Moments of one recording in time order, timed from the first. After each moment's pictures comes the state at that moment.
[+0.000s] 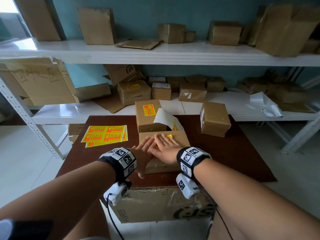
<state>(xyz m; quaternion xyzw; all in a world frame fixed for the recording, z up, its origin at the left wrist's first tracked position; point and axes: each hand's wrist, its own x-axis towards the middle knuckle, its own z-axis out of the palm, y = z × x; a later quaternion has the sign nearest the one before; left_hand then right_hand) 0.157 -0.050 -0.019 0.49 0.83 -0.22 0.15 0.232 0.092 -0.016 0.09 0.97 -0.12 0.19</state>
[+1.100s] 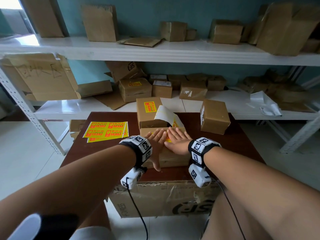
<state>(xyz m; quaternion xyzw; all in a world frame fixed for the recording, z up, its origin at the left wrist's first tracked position) 0.170 -0.010 -0.002 0.50 0.83 -0.20 0.15 0.242 0.128 -0.017 0.16 0.96 -0.09 0.20</state>
